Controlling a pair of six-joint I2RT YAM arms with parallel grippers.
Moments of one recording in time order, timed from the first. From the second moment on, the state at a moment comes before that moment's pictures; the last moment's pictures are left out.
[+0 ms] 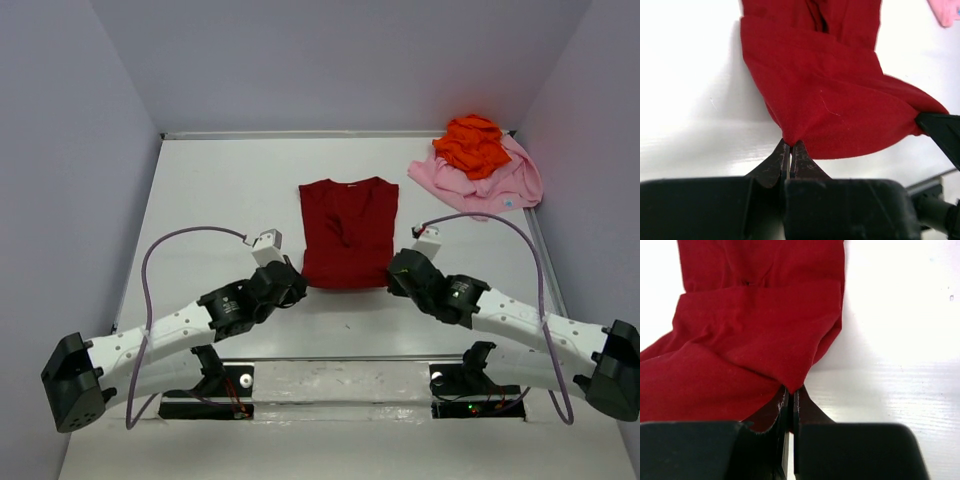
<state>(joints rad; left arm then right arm) -1.00 0.90 0.55 -0.27 -0.44 -1.01 0.93 1.00 0.66 -0.44 0.56 0.89</state>
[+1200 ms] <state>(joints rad) -0.64 1.64 1.02 0.05 -0.42 -0.55 0.69 1.69 1.11 -0.02 0.79 0.42</state>
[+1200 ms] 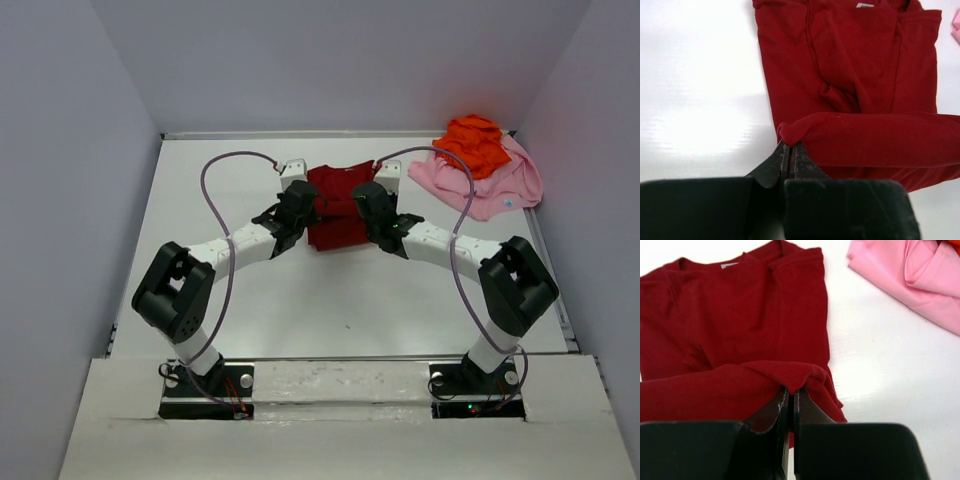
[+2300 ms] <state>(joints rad) -0.51 1.96 1.50 -0.01 -0.36 -0.47 0.46 2.20 1.75 0.08 0.61 0.18</state>
